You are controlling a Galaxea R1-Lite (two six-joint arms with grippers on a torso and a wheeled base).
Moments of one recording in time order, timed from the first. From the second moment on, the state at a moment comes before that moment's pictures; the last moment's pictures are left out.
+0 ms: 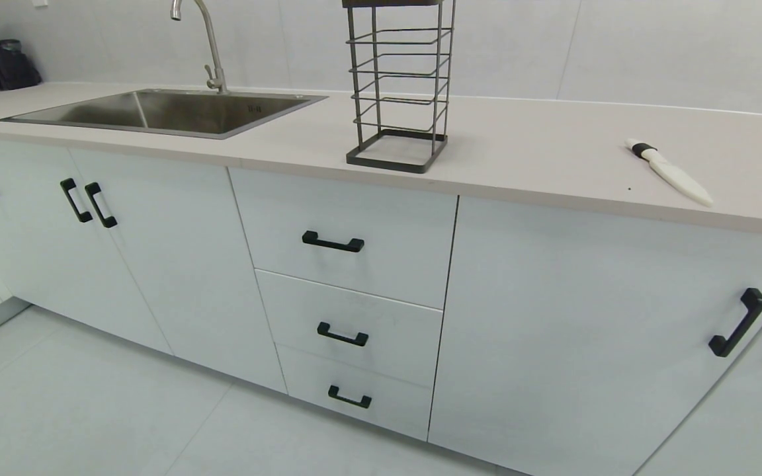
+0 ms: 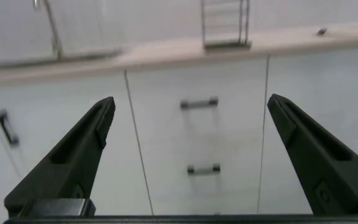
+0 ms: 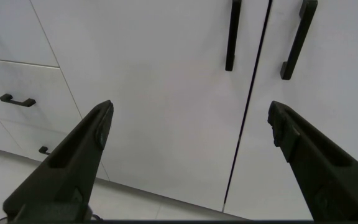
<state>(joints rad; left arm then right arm) -0.07 0.13 -0.12 -0.21 -0.24 0.00 0.00 0.01 0.00 0.01 0.00 0.02</state>
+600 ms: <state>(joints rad) 0.00 0.00 -0.01 -0.04 -0.21 -0.02 0.00 0.01 0.00 0.01 0.00 0.02</state>
